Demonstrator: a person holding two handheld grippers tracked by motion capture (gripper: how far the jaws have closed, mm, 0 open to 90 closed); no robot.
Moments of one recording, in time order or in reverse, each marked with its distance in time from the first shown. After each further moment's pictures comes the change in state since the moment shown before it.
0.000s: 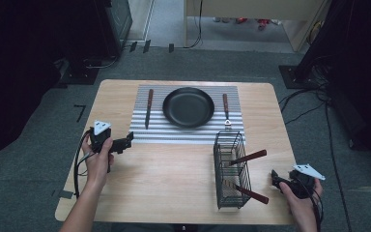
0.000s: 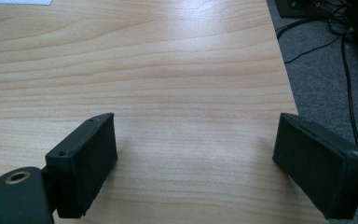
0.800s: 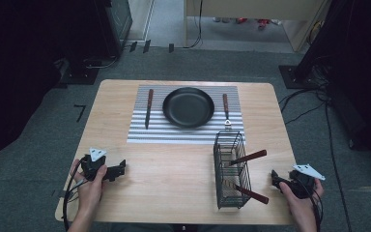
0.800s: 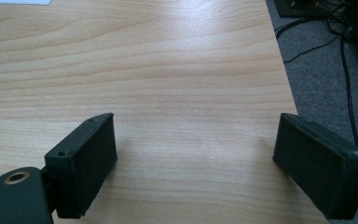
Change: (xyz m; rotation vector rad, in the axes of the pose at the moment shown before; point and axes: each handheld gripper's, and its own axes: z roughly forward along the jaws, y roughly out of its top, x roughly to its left) left arm 0.007 -0.072 -0.019 0.153 0.103 0.032; right arm 0.000 0.000 0.000 0.000 -0.003 0.003
